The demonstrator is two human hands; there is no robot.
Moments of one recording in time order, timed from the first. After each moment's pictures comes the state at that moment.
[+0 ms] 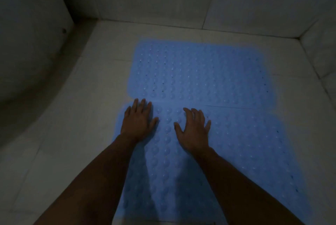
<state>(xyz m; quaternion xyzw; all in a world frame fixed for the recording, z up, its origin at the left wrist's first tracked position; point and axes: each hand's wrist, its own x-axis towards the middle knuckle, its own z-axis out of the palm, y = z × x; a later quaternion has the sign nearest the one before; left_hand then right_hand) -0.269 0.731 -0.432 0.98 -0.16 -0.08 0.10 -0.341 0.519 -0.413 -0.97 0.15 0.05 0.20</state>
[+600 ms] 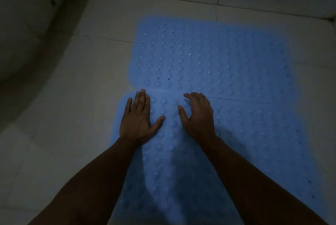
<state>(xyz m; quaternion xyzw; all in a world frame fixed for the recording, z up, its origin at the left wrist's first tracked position) -0.278 0.730 -0.458 0.98 -0.14 -0.08 0.09 -0.300 0.511 -0.444 -0.95 0.06 -0.10 0.28</state>
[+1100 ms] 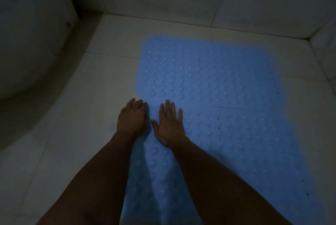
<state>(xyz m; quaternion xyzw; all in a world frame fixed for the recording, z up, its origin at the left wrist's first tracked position) -0.251 0.773 -0.410 0.98 -0.14 -0.09 0.10 -0.291 0.618 -0.440 -0.99 0.00 0.12 0.11</state>
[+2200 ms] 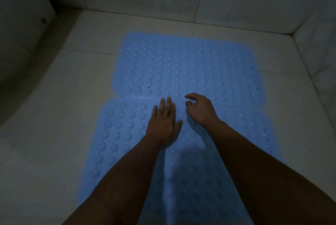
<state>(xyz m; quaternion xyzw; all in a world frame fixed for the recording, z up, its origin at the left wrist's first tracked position) -0.299 0.595 -0.443 0.96 -0.22 -0.13 0.13 -0.286 0.429 -0.377 -0.91 0.15 0.06 0.37</state>
